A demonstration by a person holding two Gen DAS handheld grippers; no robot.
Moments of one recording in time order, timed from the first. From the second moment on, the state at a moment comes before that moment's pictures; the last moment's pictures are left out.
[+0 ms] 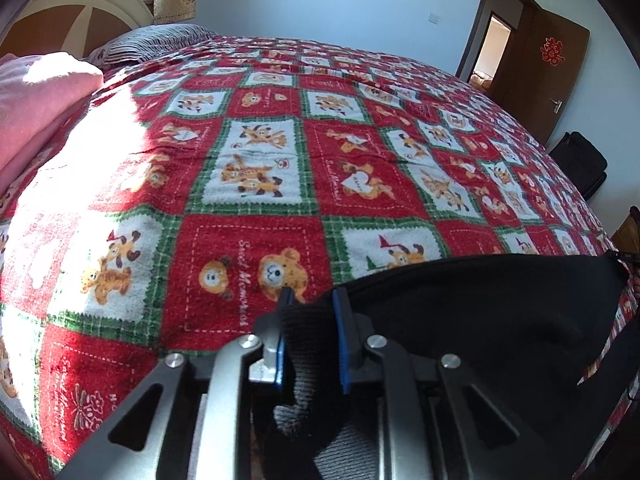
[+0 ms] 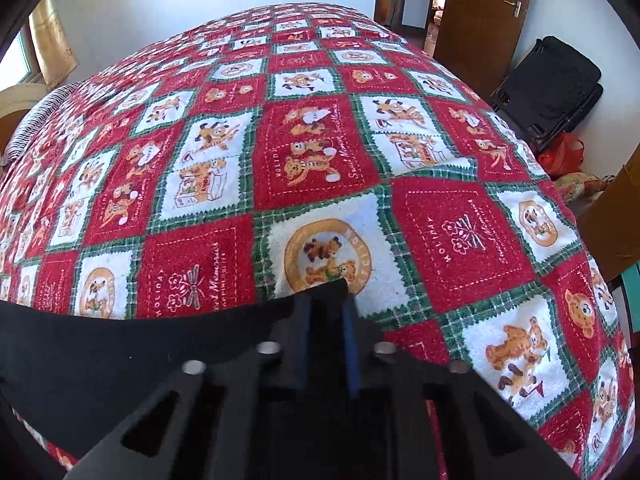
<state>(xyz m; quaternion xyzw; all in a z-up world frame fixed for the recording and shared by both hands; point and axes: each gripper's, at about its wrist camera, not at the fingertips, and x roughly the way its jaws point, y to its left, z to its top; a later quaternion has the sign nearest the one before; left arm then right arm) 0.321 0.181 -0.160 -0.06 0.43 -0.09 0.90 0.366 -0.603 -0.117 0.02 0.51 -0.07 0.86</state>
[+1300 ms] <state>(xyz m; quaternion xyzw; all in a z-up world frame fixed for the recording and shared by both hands) 0.212 0.185 -0.088 -0.04 0.29 -0.12 0.95 0.170 -0.606 -0.001 0.03 0.28 -0.07 0.96</state>
